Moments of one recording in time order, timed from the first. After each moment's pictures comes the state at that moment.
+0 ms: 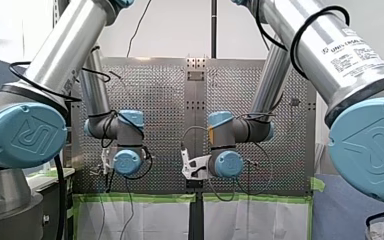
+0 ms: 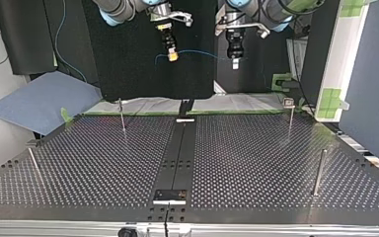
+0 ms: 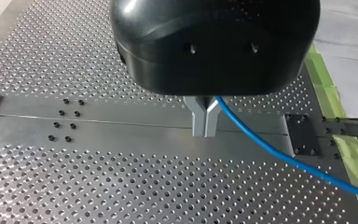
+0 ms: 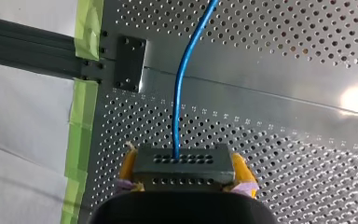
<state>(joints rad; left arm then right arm) -0.52 -2.03 -2.41 -1.90 -2.13 -1.64 2.42 -0.94 2.03 -0.86 1.80 1.48</state>
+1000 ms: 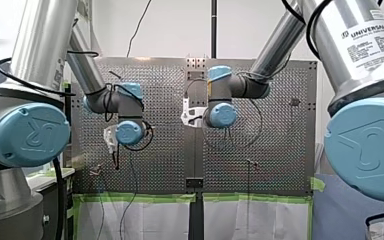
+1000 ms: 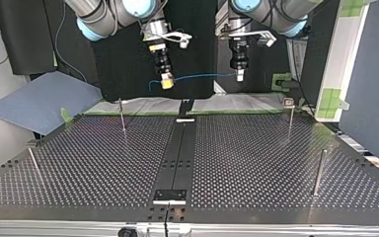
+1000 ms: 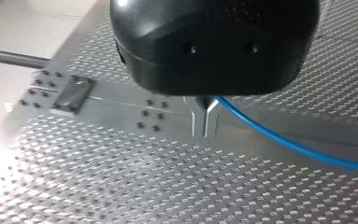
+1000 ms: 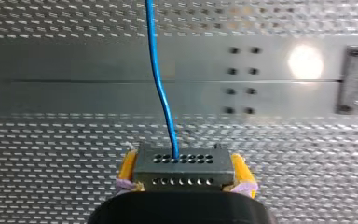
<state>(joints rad) -0.47 -1.77 -2.34 -2.15 -2.10 -1.79 2.38 -1.18 1.85 -0.64 1.77 1.60</state>
